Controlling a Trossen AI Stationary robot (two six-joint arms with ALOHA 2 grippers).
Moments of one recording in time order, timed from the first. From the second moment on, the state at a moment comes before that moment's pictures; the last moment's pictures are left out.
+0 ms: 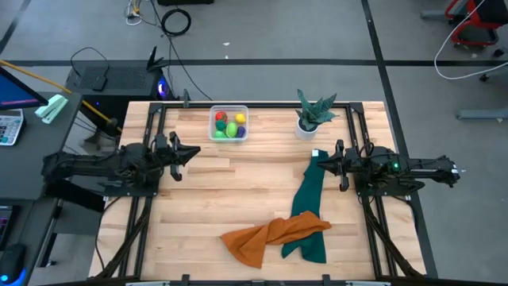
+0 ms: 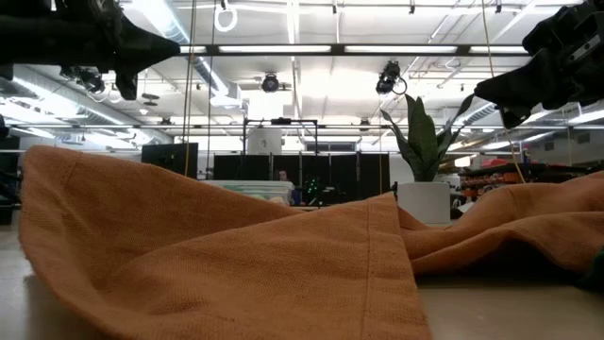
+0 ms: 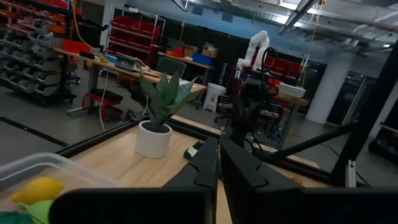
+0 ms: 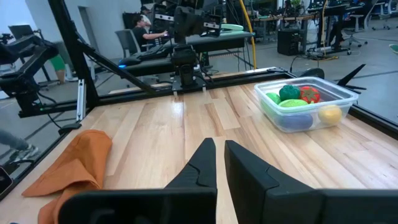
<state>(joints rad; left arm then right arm) 0.01 0.34 0.14 0.34 -0.27 -0.26 -0.01 0.00 0.07 -0.12 0.04 0.13</state>
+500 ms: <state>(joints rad) 0.02 0.08 0.14 0.26 -0.26 -0.20 -0.01 0.00 0.07 -0.12 0.04 0.13</state>
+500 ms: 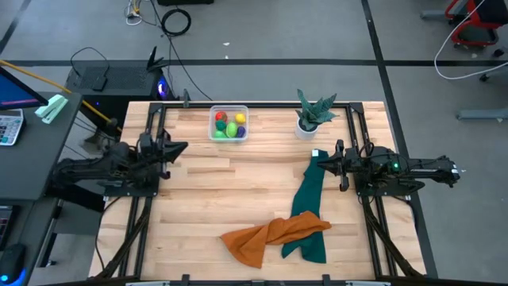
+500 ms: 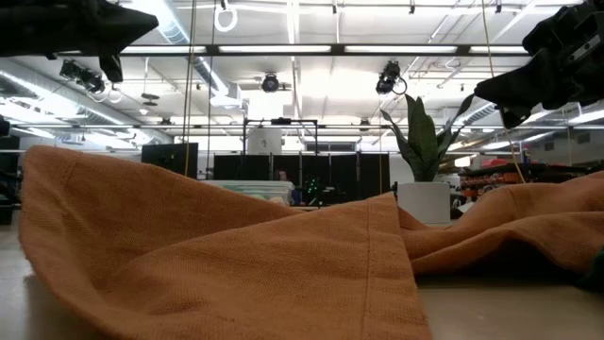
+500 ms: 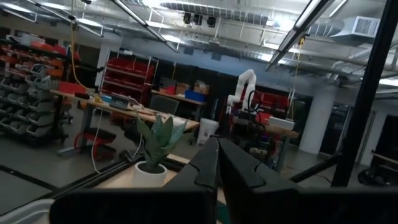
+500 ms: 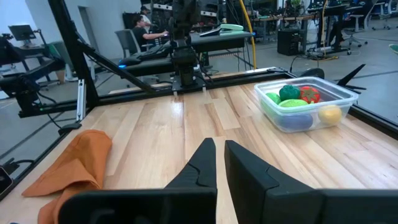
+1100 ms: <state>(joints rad) 0.02 0.00 0.14 0.11 -0.31 -0.19 -0.01 0.00 0.07 -0.12 0.04 0.13</state>
